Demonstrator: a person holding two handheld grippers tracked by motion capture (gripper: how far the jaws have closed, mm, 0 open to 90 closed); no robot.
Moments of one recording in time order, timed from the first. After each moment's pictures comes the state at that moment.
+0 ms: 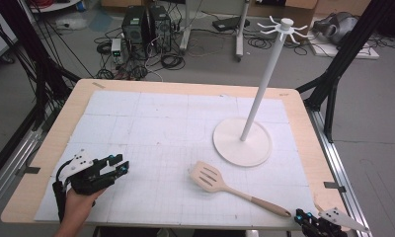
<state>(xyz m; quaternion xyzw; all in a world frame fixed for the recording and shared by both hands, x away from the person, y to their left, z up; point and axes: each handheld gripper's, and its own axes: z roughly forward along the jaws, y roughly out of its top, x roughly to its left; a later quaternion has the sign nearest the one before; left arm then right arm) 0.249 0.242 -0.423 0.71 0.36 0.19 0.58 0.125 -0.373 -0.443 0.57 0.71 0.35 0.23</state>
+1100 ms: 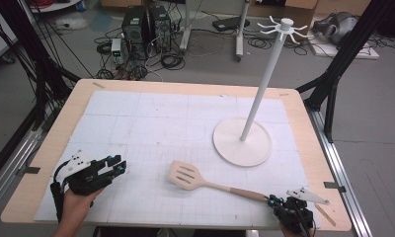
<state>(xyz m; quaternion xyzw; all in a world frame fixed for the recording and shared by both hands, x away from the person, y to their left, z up) 0.248 0.249 -0.426 0.71 0.36 0.19 0.58 0.176 -0.308 -0.443 0.59 0.71 0.35 0.19</state>
